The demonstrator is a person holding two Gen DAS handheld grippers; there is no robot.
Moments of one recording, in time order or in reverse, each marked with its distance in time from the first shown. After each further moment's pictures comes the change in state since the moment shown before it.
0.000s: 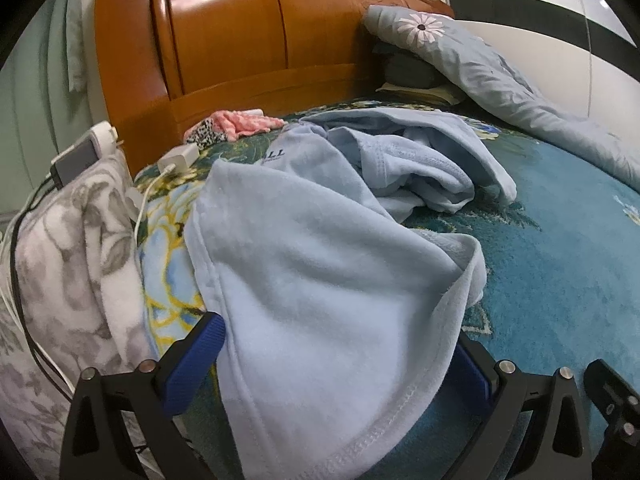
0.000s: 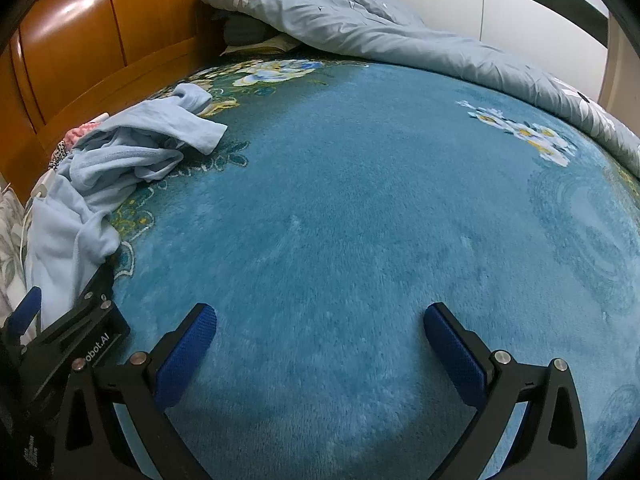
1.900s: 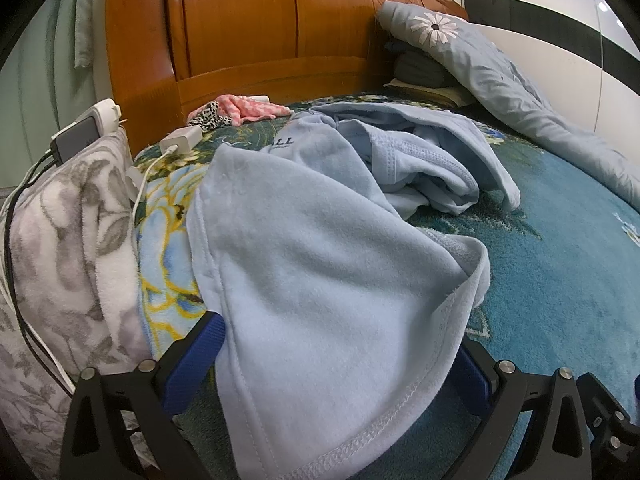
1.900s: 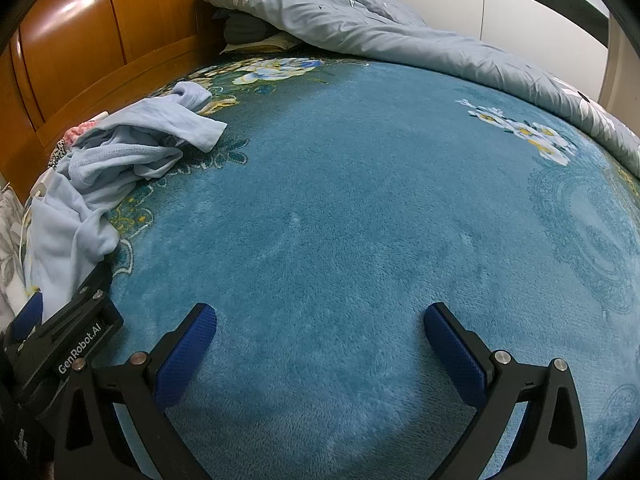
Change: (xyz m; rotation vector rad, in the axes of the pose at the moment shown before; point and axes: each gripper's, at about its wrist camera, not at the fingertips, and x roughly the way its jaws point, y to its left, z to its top) left arm 0.002 0.006 -0.001 -0.066 0.035 -0.032; right arm 0.002 0.001 0.000 -0.002 0.006 -0.003
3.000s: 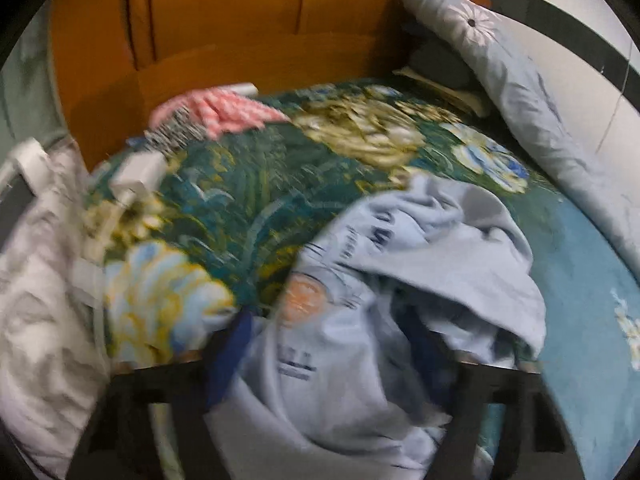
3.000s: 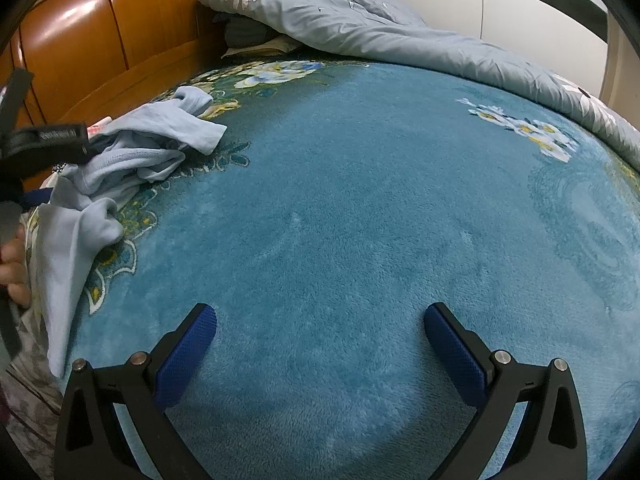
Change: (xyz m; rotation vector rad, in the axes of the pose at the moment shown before) left arm 0.062 0.030 0.128 -0.075 0.183 -0.123; right arm 0.000 -0.004 0.000 0.013 -0.009 0.024
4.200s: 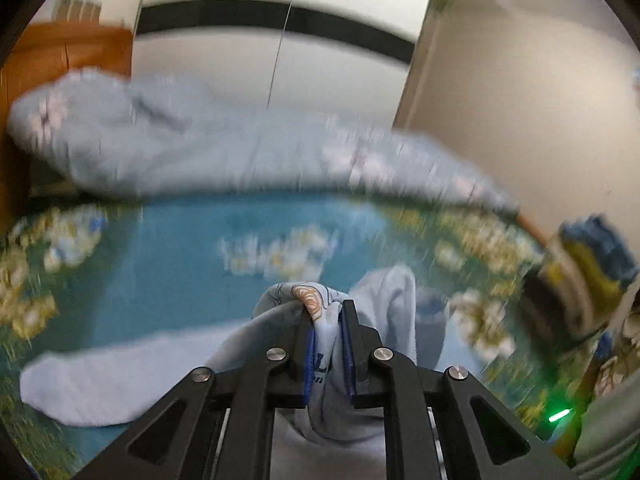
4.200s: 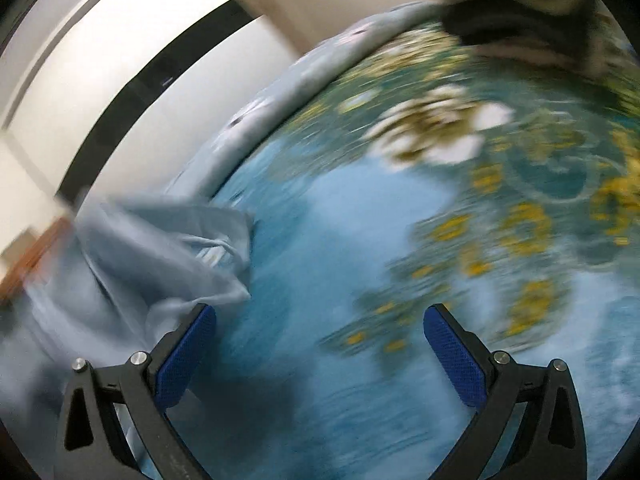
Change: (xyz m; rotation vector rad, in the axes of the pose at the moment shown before) left arm -0.186 -0.320 -0.097 0.706 0.029 -0.802; right arm -0.140 -0.248 -0.088 1.092 -0.420 -0.324
